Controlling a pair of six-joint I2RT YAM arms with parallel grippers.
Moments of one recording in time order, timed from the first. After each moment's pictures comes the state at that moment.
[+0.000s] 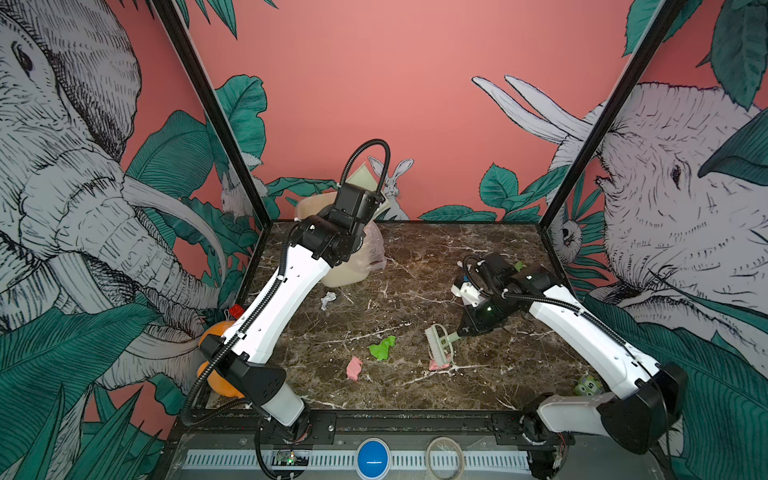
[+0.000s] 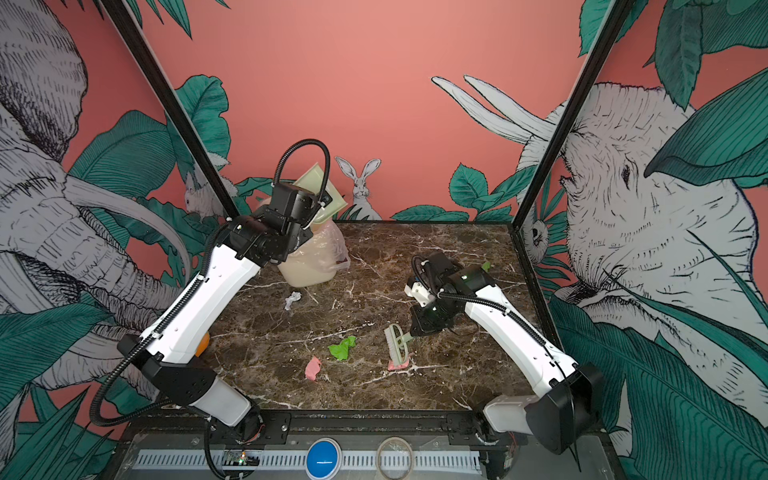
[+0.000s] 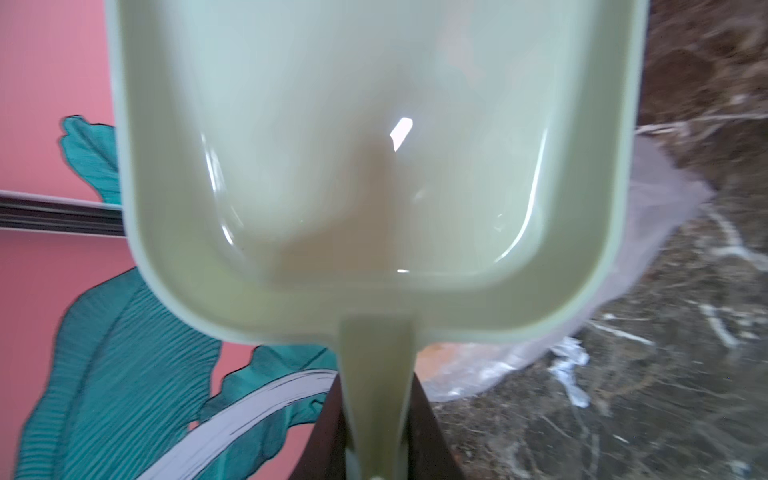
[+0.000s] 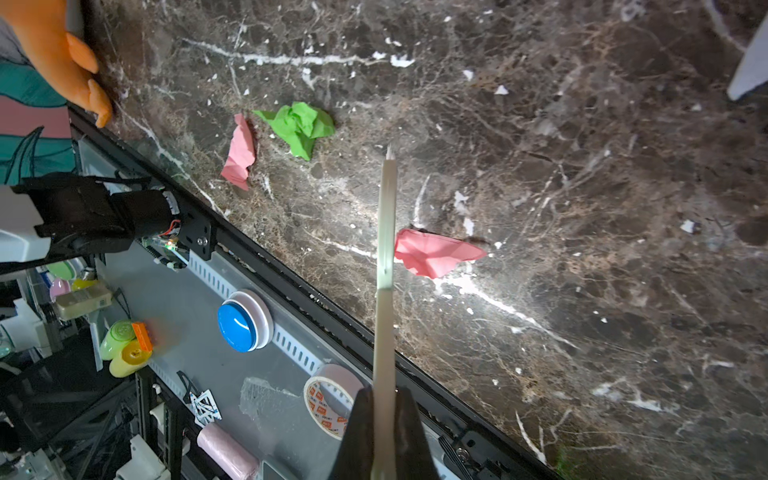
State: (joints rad) left arm -0.63 1.57 1.89 -1.05 -0.68 0.53; right arm 0.57 1.32 1.25 -1.26 -0.45 0.19
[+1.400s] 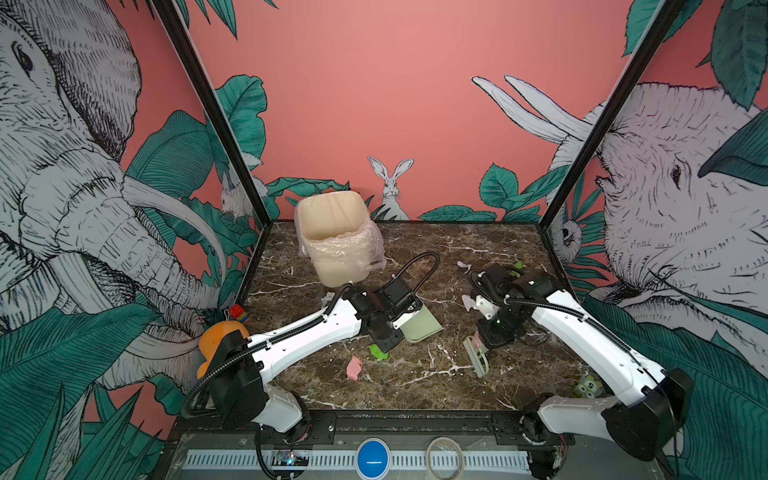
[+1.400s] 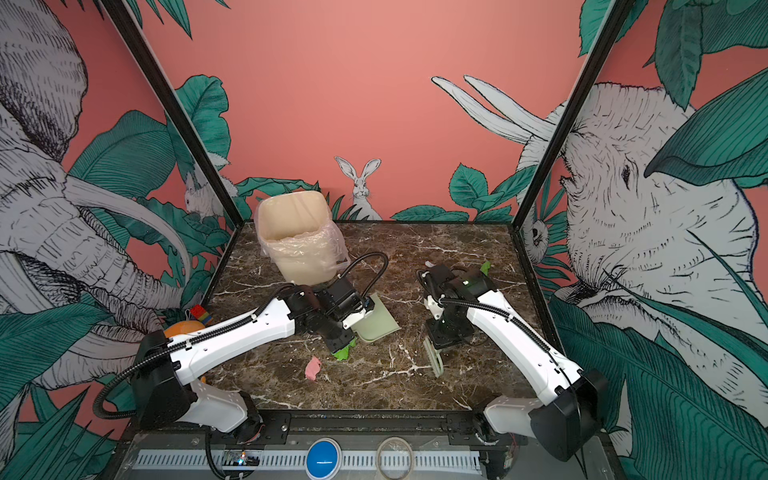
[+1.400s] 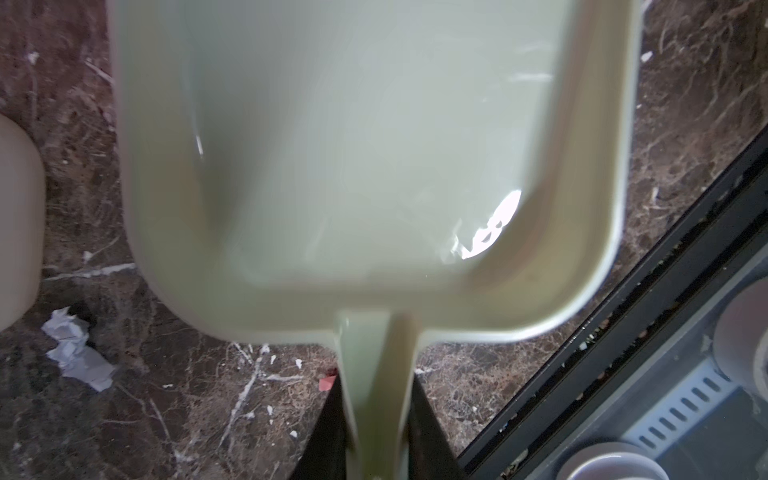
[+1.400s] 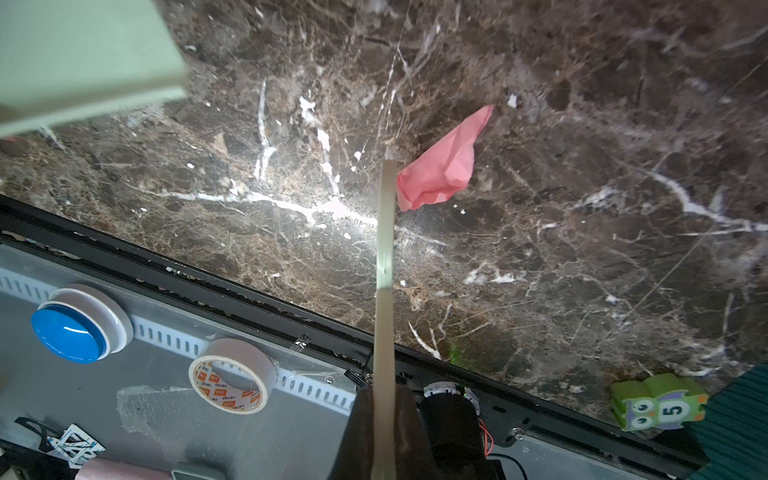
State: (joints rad) left arm -0.96 1.45 1.19 -1.04 -0.02 0.04; right arm 0.56 1.27 1.26 -1.49 -0.10 0.18
